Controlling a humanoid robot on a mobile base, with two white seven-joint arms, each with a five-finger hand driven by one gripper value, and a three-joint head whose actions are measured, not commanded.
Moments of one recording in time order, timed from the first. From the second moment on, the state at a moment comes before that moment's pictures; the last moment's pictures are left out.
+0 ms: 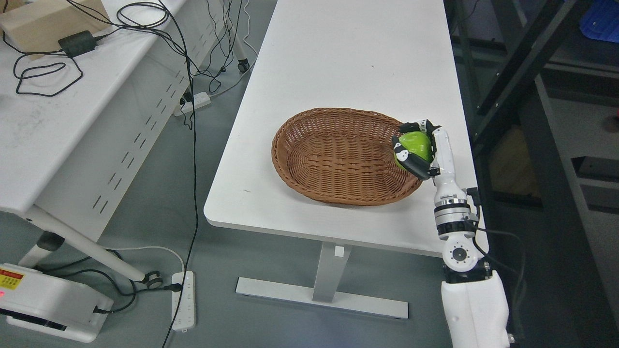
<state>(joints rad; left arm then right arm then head) 0.00 0.00 0.10 -0.05 -0.06 -0.01 -0.21 -0.20 -0.01 0.04 -1.39 0.37 -0.25 -0.03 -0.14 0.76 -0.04</state>
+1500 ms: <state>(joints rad) 0.00 0.00 0.10 -0.05 -0.06 -0.01 -0.21 0.02 0.00 -0.02 -1.61 0.36 -0.19 -0.03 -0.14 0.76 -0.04</state>
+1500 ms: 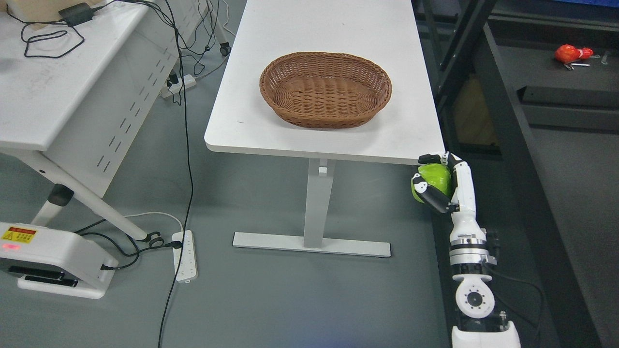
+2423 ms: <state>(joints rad) 0.00 0.00 0.10 -0.05 -0.06 -0.01 -0.21 0.06 0.00 -0.07 -1.63 0.36 -0.22 -0.04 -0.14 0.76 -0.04</state>
